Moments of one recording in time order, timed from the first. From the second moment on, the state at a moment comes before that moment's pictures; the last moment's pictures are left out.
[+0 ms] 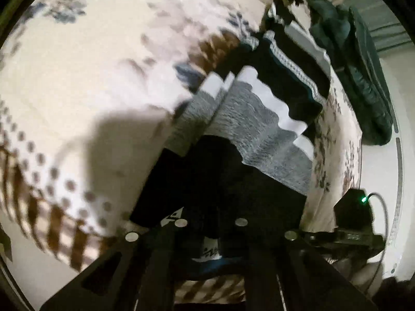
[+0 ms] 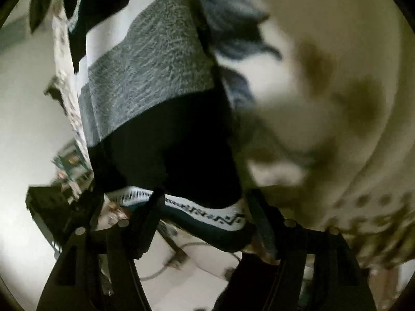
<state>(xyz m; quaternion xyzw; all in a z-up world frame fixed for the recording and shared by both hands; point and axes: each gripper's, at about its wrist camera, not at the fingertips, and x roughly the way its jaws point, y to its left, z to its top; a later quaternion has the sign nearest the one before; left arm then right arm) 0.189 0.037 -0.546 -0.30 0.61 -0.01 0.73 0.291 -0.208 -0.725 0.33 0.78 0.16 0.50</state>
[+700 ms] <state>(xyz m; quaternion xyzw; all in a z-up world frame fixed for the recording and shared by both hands) 0.393 0.064 -0.516 -0.29 0.58 -0.15 0.75 0.426 -0.224 -0.635 0.32 0.72 0.09 0.61</state>
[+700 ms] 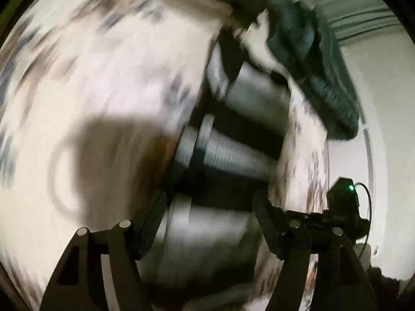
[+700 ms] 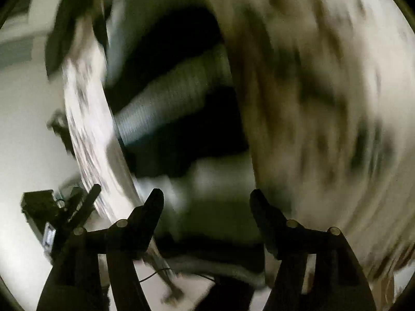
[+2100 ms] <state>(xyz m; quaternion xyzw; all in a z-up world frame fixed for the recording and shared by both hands) 0.347 0.087 -0.500 -0.26 0.58 -0.16 0.76 0.354 -0.160 -0.675 0.29 0.76 0.17 0.55</state>
